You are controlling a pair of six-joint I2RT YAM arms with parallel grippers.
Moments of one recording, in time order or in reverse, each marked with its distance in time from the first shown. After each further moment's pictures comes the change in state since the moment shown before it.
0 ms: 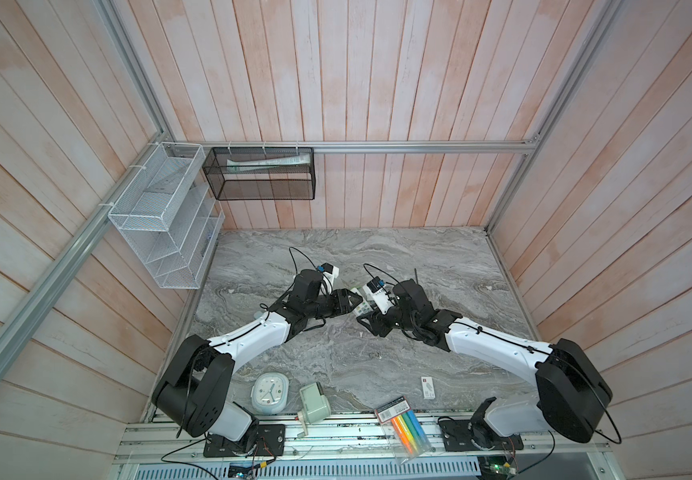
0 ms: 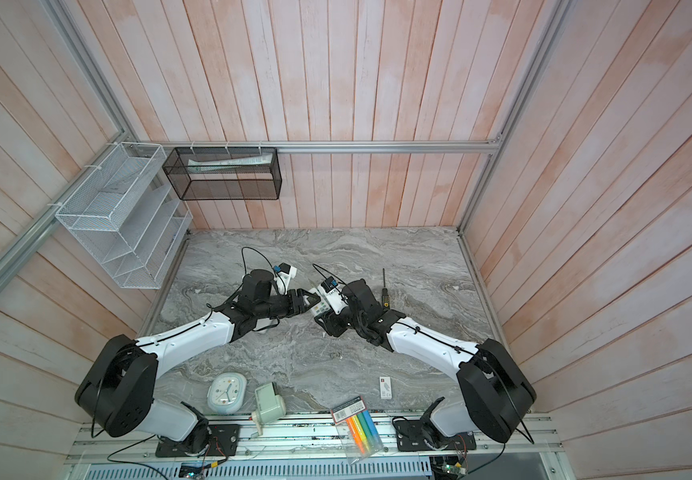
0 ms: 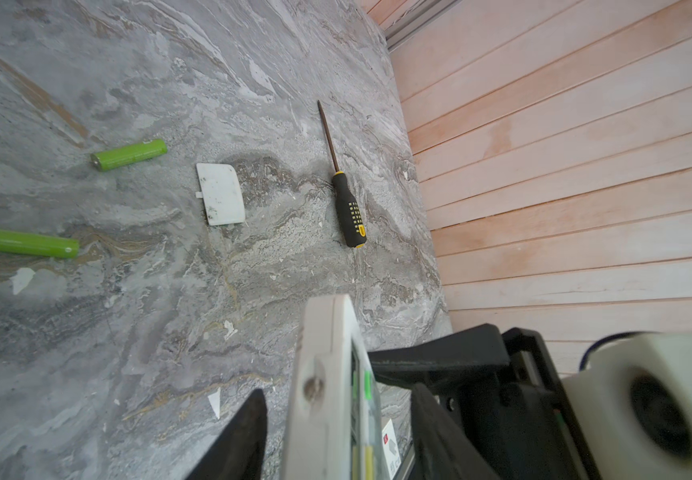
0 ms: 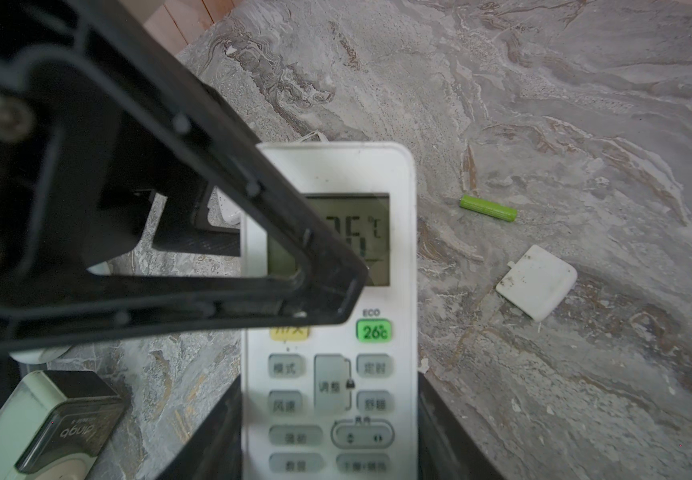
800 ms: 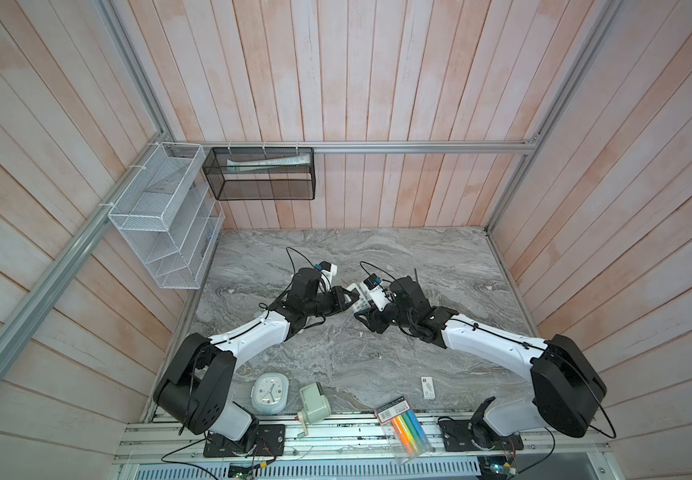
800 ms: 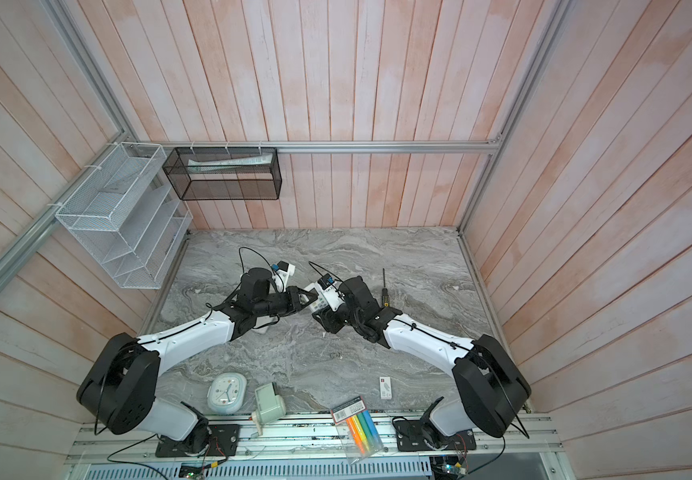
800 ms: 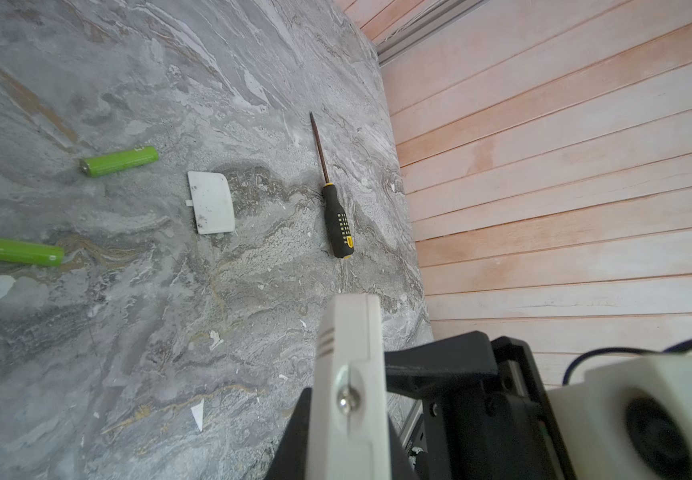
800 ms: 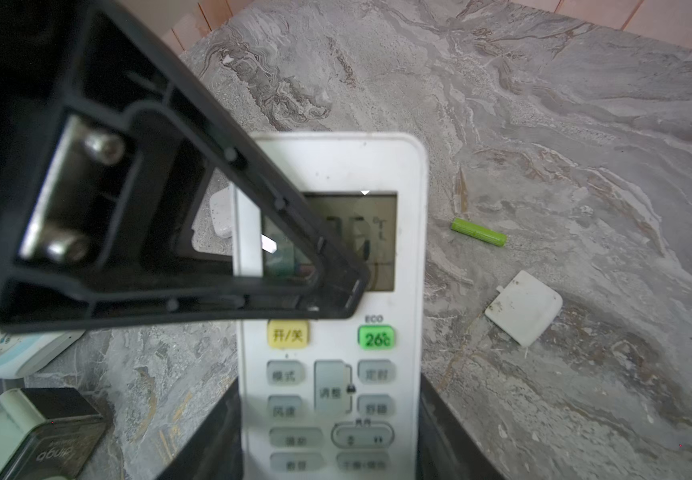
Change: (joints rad) left arm 0.015 0.013 0.001 0.041 0.013 -0.060; right arm 0.004 0.029 0.038 0.009 0.024 -0.032
